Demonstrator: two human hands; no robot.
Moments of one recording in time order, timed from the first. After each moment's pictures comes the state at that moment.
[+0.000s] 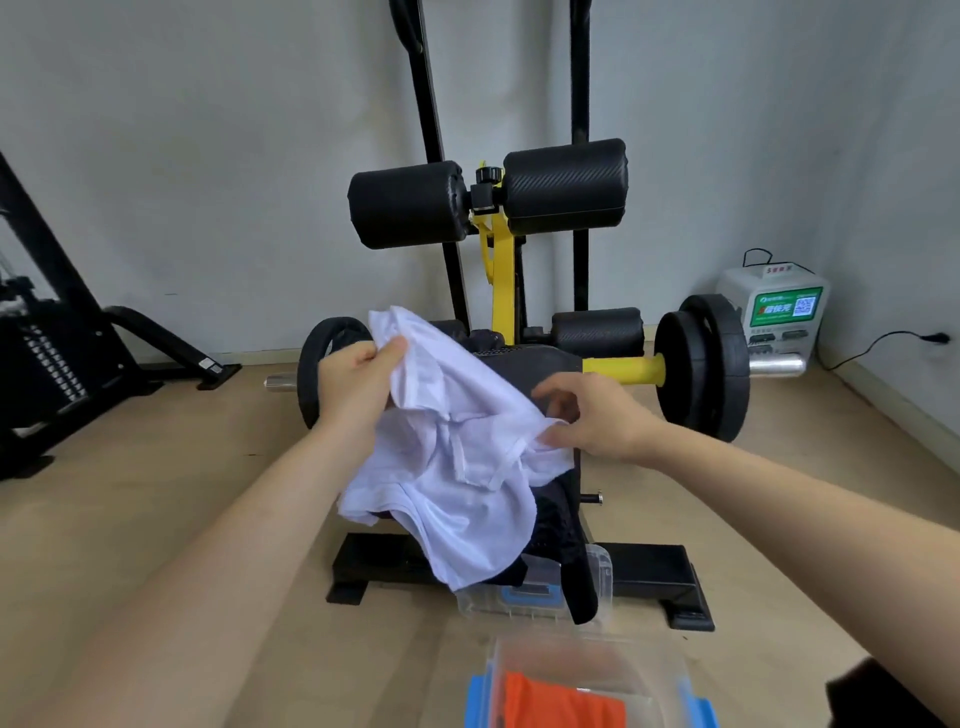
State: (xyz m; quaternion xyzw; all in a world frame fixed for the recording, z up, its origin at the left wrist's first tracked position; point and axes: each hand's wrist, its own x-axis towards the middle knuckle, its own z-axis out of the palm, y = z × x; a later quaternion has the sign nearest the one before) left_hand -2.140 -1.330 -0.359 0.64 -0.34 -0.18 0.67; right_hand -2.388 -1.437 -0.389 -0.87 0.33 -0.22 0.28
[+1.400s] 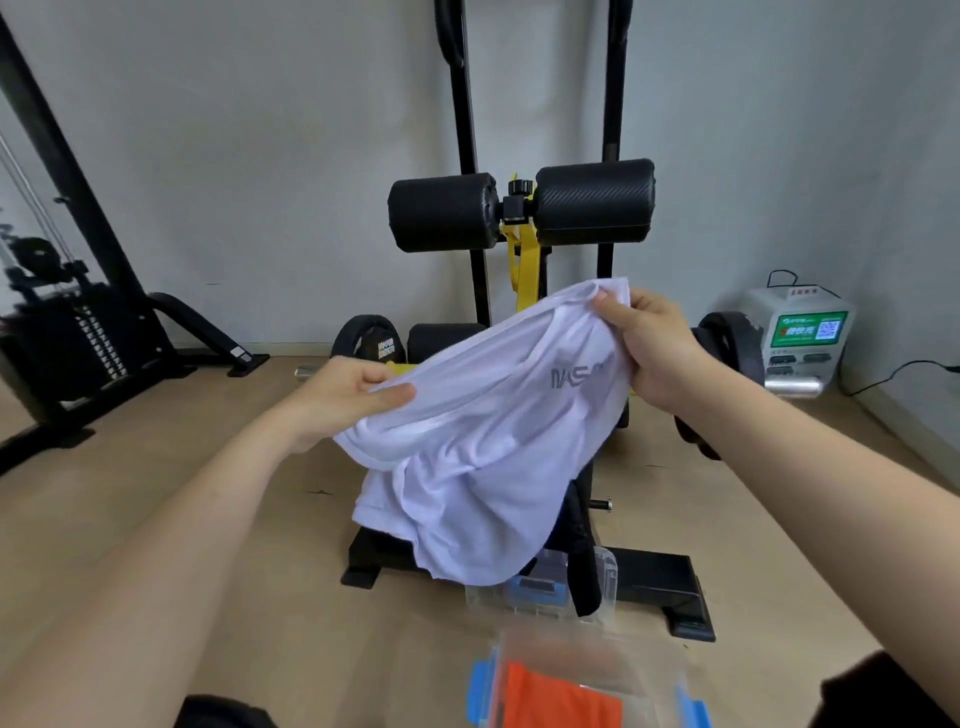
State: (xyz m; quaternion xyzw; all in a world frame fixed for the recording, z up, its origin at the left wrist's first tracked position) left_hand -2.110 -1.255 -0.325 0.68 -0.57 -0.25 0.39; right_hand -2.394 -1.428 -0.311 -0.58 0.28 -0.45 0.62
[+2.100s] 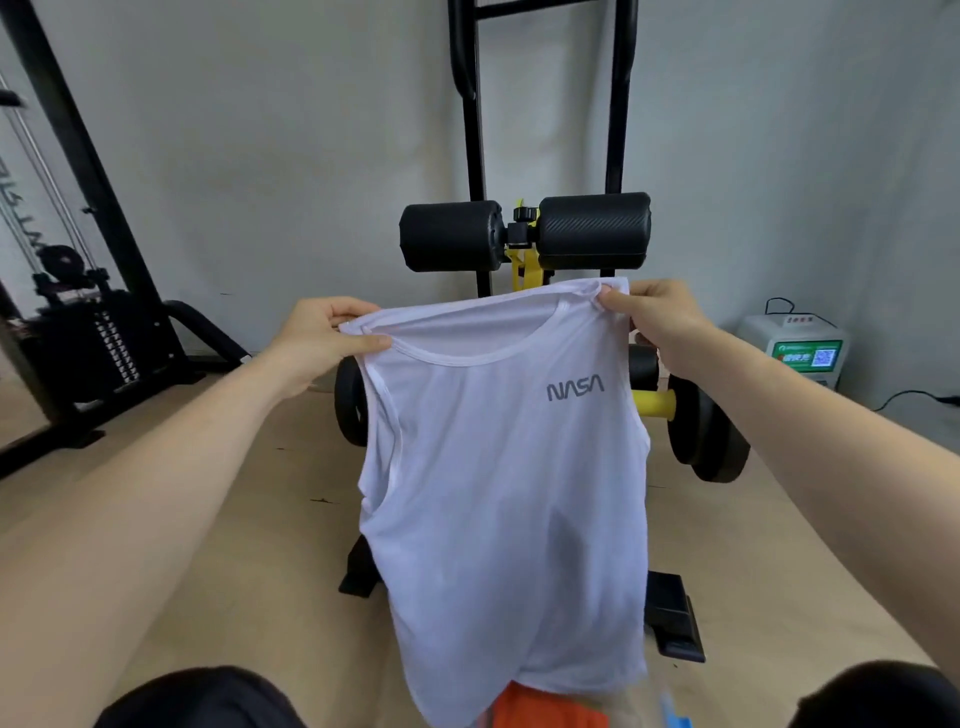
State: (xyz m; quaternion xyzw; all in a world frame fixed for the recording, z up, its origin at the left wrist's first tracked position) left_hand -2.082 -1.268 -0.274 0.67 -0.50 -0.15 0.53; right_hand -2.411 -1.448 -0.265 -0.66 0.37 -0.44 0.48
